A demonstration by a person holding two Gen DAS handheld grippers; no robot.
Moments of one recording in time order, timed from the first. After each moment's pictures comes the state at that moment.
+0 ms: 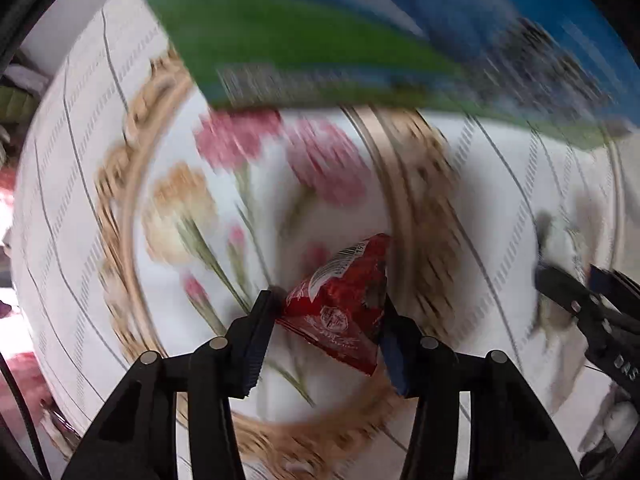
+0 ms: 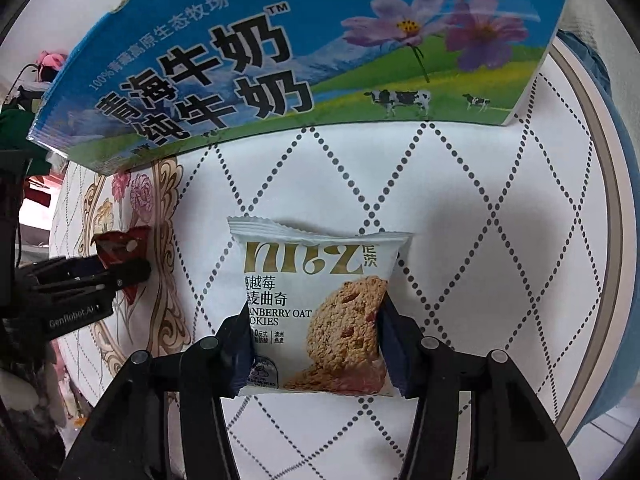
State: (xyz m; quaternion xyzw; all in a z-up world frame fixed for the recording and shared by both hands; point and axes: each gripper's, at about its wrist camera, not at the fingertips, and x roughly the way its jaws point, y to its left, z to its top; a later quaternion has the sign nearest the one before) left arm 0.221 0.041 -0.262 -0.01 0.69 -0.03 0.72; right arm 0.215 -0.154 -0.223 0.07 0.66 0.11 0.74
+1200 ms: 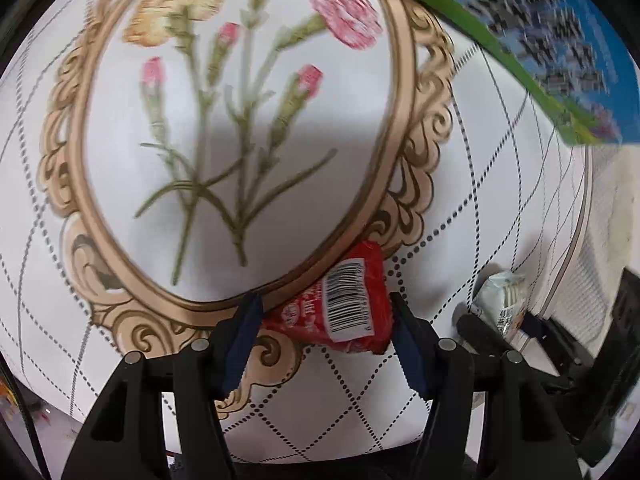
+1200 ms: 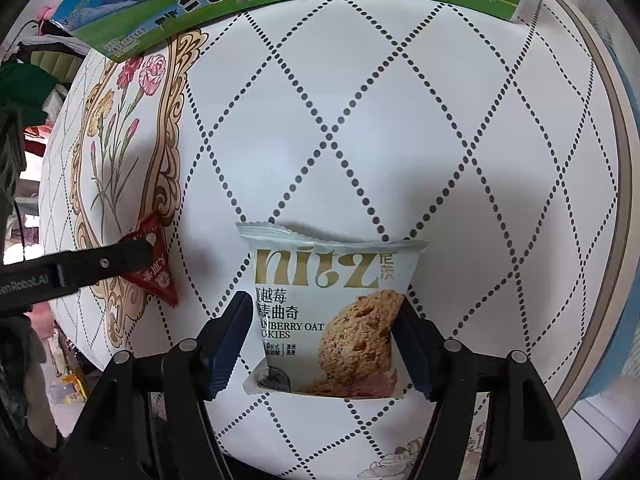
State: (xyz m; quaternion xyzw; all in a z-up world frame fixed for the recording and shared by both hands) left arm 0.172 0.088 -0.297 -0.16 0.73 -0.03 0.66; right arm 0.153 -0.137 -0.246 0.03 0.71 0.13 0.70
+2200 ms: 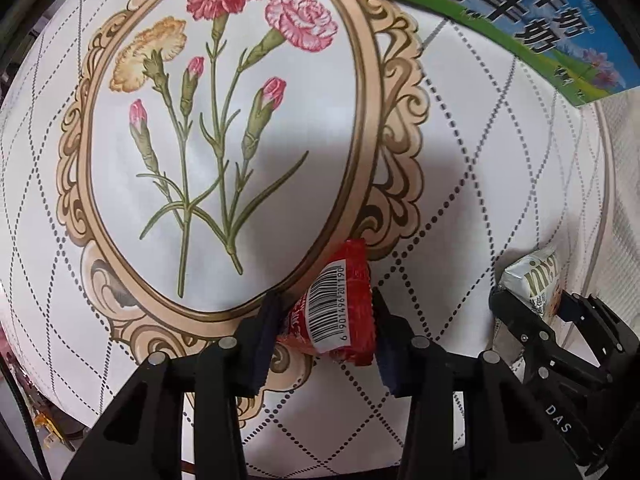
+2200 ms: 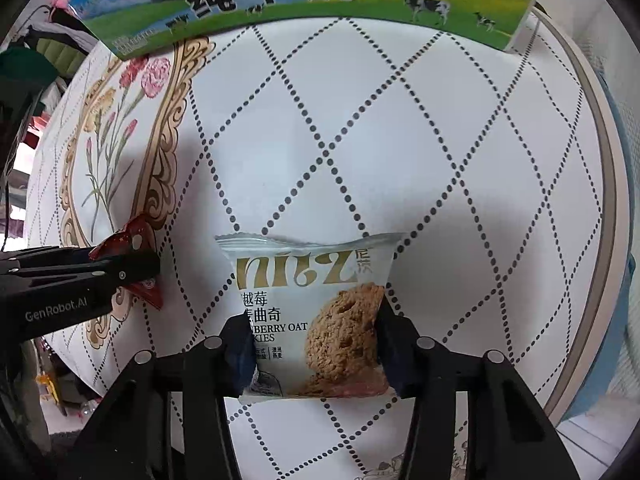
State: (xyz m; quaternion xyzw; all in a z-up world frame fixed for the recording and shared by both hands) left arm 0.169 0.035 -0.295 -0.08 0.71 -0.01 0.70; right arm 0.135 -0.126 -0.245 -0.01 0.67 0.12 0.74
